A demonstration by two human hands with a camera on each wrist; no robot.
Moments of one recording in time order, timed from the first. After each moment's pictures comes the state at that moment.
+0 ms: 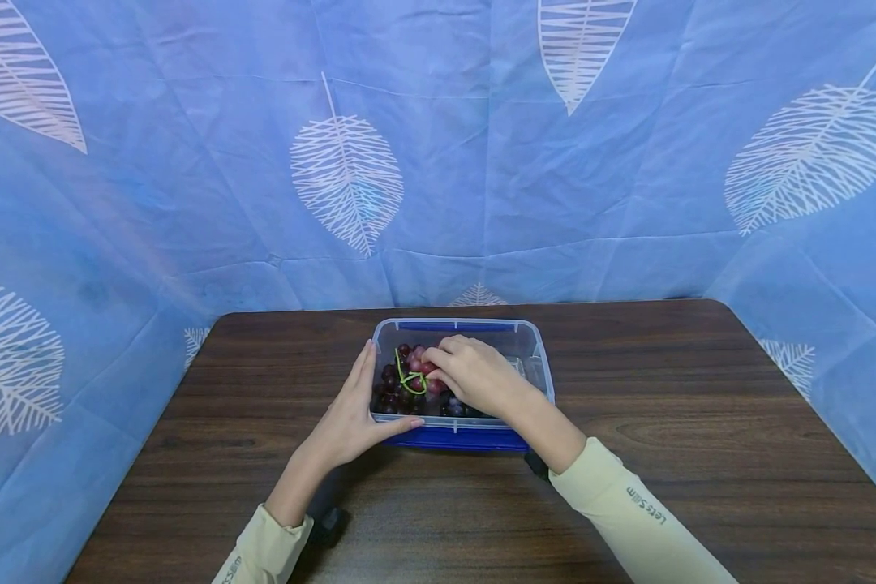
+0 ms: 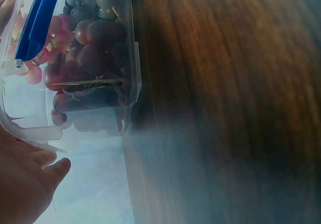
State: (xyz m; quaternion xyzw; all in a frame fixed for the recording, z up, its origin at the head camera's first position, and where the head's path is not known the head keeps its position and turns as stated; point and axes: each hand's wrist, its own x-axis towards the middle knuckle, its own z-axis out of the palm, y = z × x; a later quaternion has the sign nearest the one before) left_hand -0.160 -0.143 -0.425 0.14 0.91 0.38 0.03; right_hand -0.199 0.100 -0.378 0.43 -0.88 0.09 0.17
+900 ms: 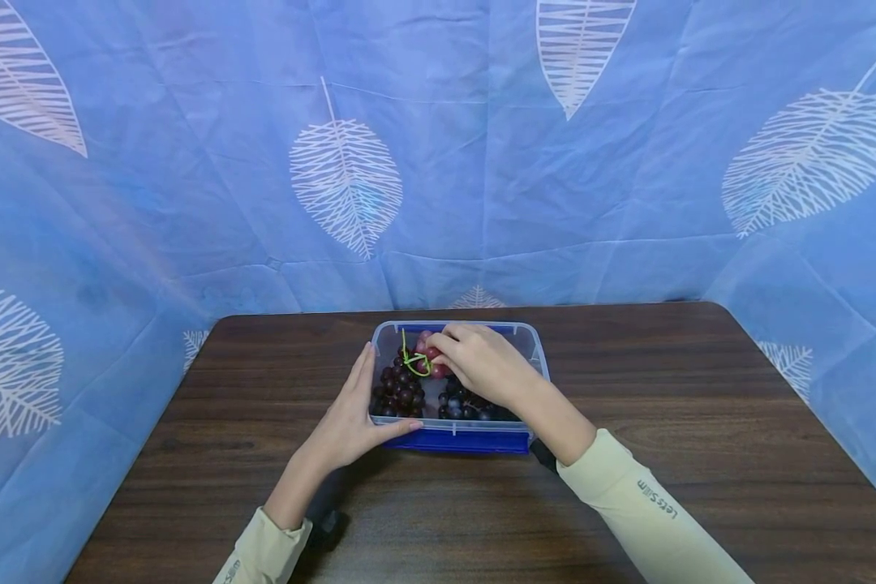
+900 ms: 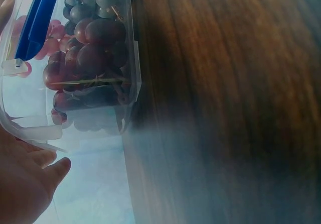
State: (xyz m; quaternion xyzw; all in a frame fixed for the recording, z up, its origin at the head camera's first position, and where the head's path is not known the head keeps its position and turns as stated) left_hand -0.160 -0.141 -0.424 0.14 0.91 0.38 0.03; right_hand -0.205 0.110 -0.358 0.44 -0.87 0.10 0.21
